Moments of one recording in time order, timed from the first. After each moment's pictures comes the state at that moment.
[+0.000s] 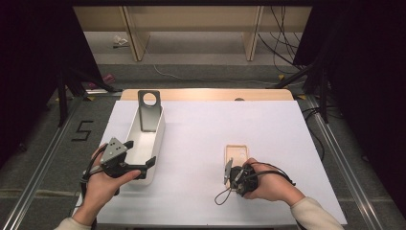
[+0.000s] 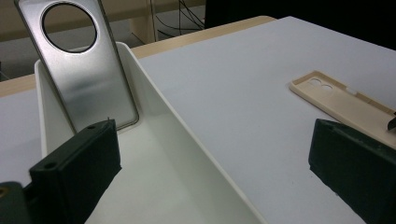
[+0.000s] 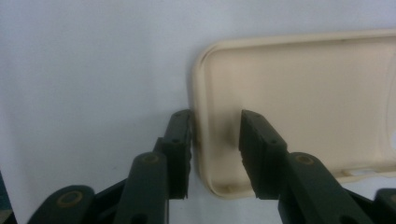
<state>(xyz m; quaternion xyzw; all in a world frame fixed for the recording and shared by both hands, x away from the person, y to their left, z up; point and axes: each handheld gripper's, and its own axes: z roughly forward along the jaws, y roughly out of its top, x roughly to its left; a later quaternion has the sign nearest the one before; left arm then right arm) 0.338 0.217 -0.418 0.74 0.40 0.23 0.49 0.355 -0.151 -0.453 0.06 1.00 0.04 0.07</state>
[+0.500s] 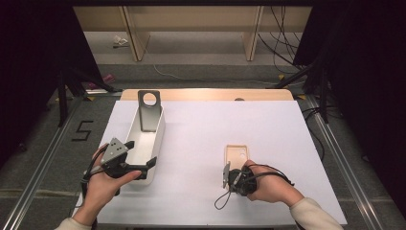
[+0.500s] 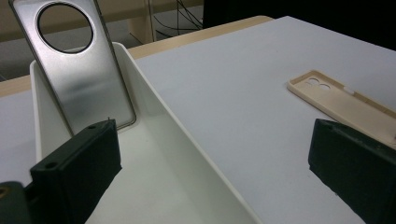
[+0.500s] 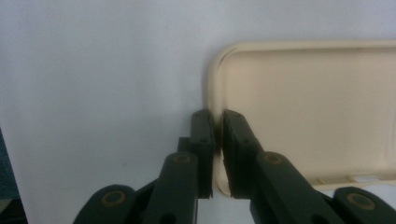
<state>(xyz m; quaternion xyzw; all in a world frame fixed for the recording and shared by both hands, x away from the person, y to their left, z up) 0.337 0.216 -0.418 0.74 0.40 0.23 0.49 0.349 -0.146 -0.453 0.03 1.00 0.02 0.07</state>
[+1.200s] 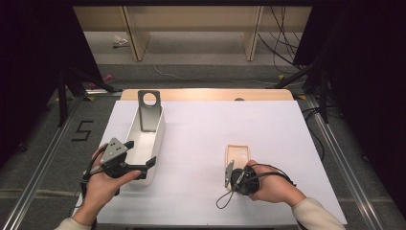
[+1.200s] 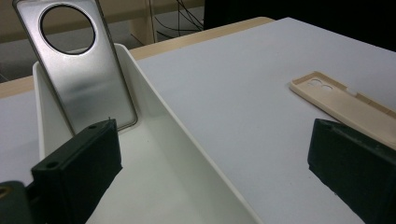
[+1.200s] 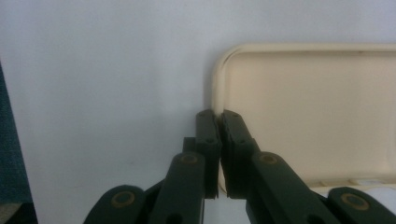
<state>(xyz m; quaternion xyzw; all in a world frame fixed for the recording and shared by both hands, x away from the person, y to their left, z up) 0.337 0.217 -0.417 0.74 0.40 0.23 0.49 0.349 -0.153 -0.451 0.04 1.00 0.05 0.06</state>
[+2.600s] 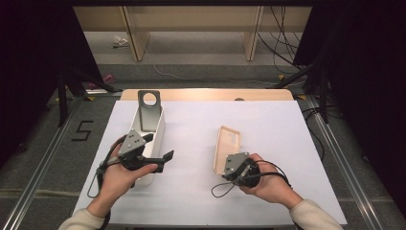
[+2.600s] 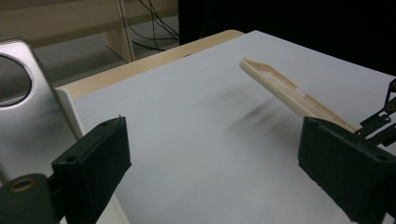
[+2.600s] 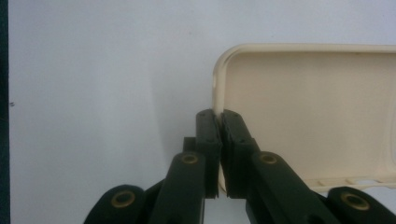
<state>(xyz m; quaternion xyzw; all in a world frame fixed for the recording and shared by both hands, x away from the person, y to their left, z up) 0.350 0.166 -0.393 0.75 0.36 0.21 0.51 0.346 -0.153 -0.421 0.08 0.95 0.26 0.14</state>
